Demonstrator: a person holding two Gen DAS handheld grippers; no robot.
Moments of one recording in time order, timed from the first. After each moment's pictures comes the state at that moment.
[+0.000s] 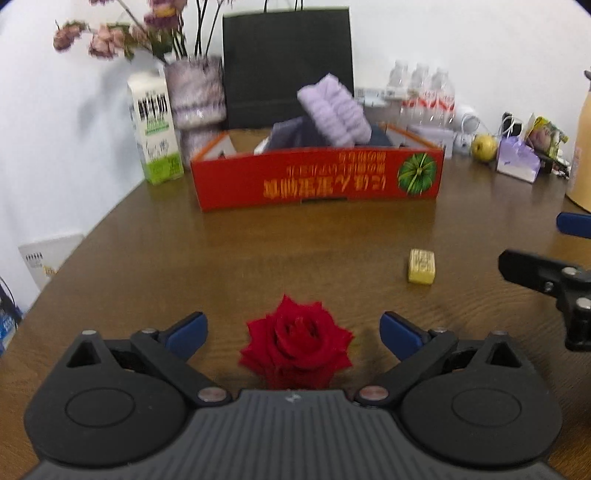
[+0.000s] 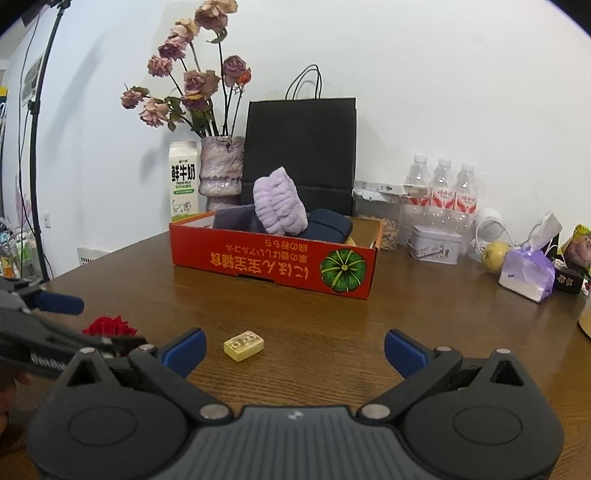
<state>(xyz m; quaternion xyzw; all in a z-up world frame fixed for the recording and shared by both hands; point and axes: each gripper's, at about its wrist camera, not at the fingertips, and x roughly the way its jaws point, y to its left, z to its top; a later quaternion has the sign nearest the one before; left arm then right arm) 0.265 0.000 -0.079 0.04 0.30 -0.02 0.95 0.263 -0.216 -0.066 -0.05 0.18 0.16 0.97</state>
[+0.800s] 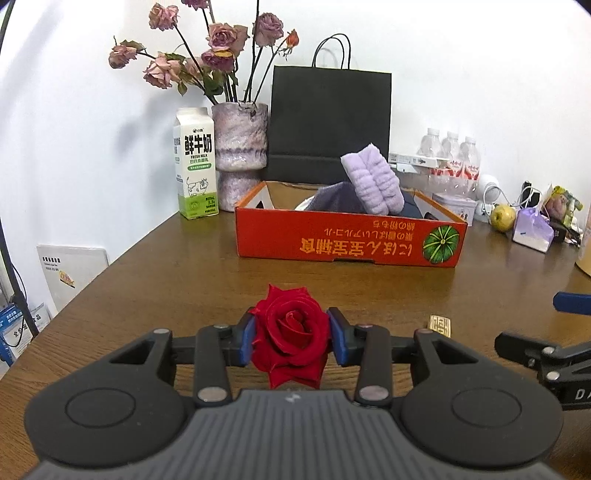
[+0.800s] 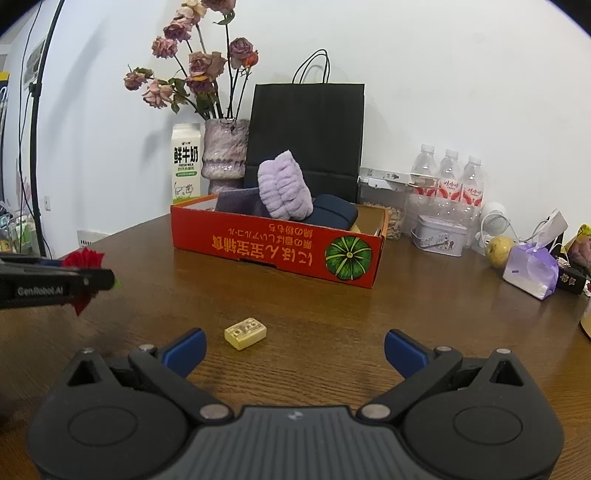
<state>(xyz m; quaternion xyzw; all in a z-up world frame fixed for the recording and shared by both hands) 0.243 0.023 -0.055 -0.01 0.21 0.02 0.98 0.268 -0.210 -0.070 -0.06 0.21 0.16 0.96</state>
